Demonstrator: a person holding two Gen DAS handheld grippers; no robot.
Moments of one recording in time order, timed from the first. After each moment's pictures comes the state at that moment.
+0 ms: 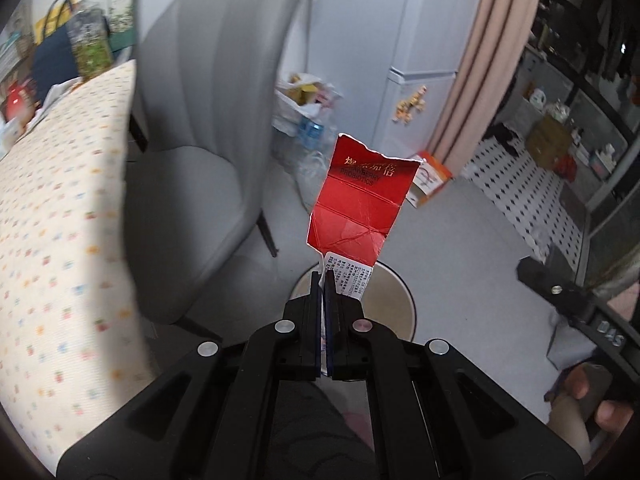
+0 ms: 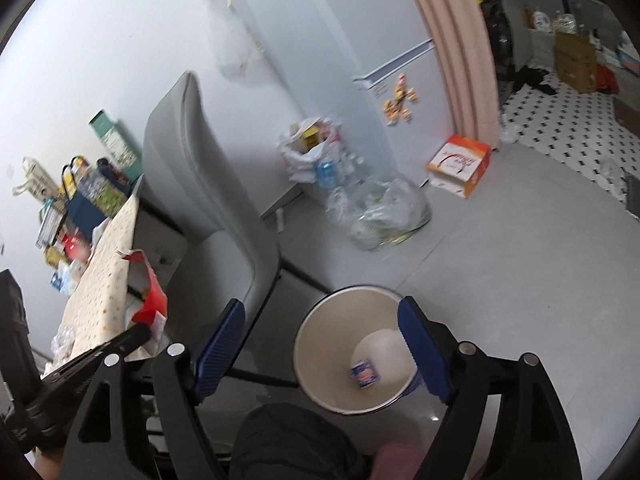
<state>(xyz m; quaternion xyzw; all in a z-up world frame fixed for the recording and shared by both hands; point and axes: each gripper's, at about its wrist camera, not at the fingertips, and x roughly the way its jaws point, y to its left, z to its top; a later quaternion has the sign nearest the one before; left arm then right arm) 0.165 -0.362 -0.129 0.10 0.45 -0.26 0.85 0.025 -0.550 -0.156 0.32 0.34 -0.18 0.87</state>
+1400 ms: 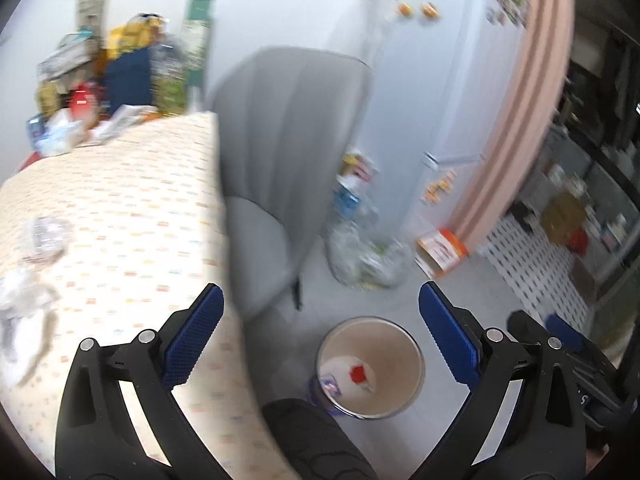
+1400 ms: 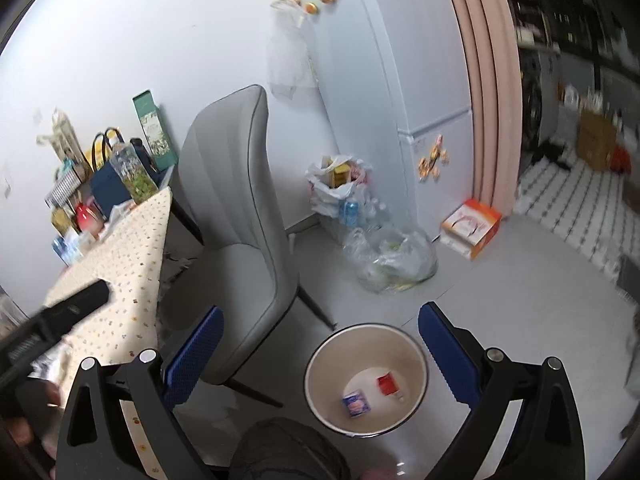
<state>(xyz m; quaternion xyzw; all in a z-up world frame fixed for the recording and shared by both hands) 0.154 -0.259 -0.042 0.01 0.36 -0.19 0.91 0.045 -0.471 -0.082 0.20 0.31 -0.17 0.92</state>
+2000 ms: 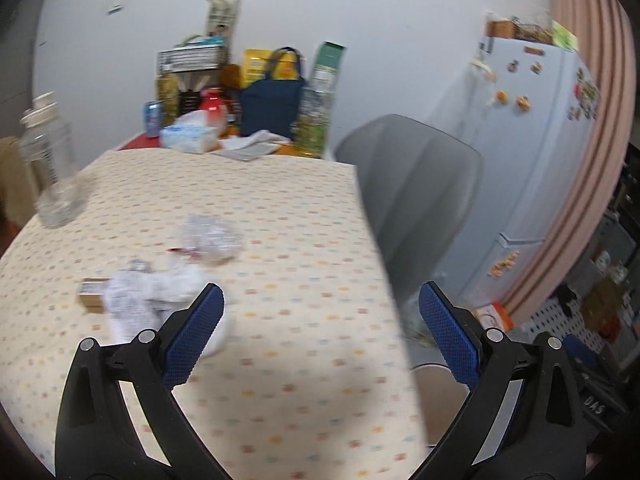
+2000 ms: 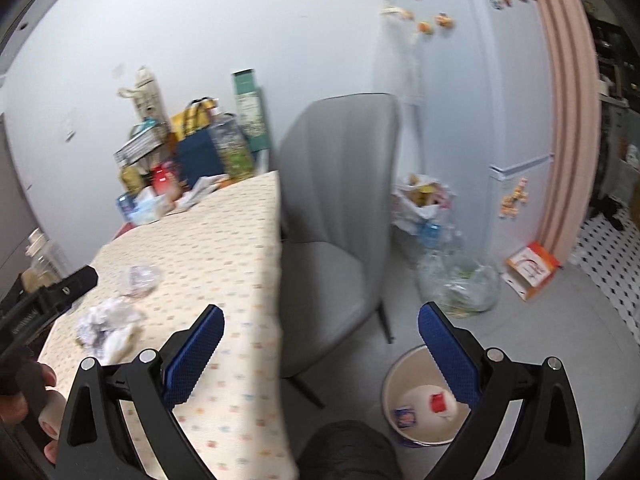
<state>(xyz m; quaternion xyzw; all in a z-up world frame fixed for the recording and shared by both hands) 0.127 -0.080 -0.009 -0.07 0.30 -0.06 0.95 0.078 -0.334 -0.028 0.15 0.29 -0.03 0.95</state>
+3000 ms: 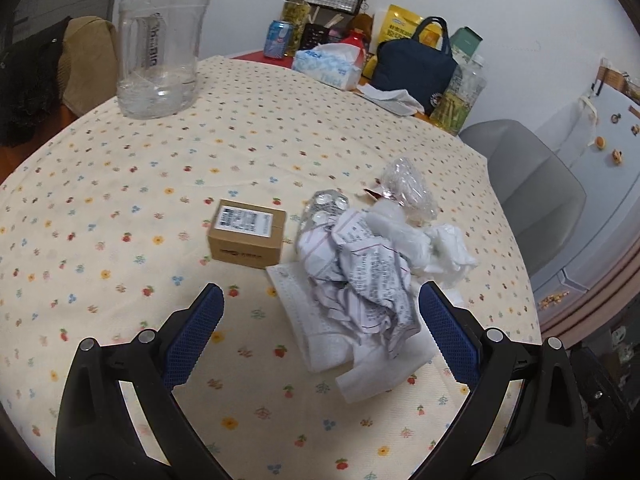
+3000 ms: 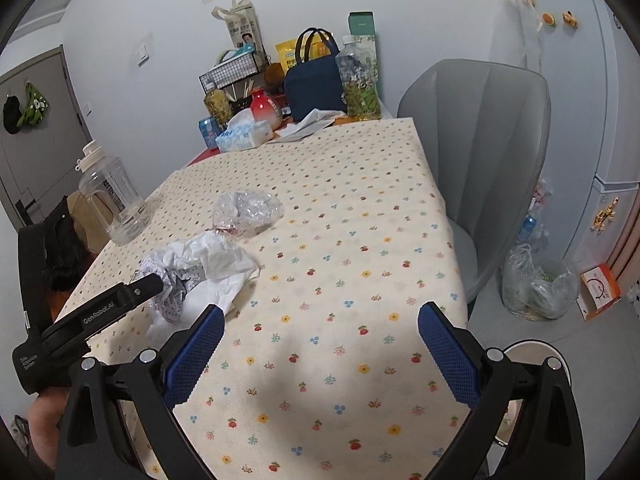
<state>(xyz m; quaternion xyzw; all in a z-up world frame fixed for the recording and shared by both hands) 0.155 0.081 -0.094 -0.17 0.37 0.05 0.91 0.137 -0.168 -0.061 0.09 0.35 0.10 0.93</state>
